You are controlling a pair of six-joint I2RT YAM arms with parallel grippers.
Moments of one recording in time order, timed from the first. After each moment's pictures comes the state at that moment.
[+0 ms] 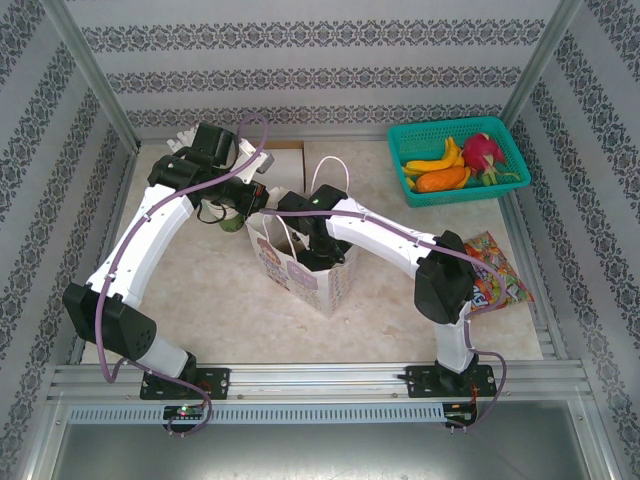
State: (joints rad) left arm -0.30 1.53 1.64 -1.08 0.38 0.12; right arm 0.87 1.97 1.78 -1.41 -0.04 0.31
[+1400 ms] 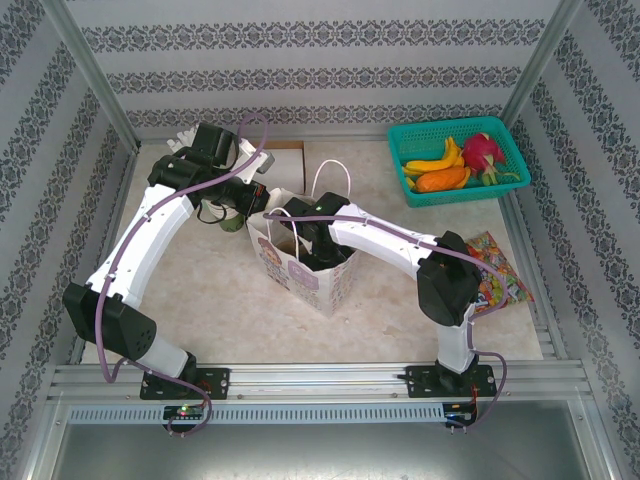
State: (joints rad) left arm -0.30 1.53 1.64 -1.08 0.39 0.12; right arm 0.87 1.94 1.66 -1.31 -0.03 0.31
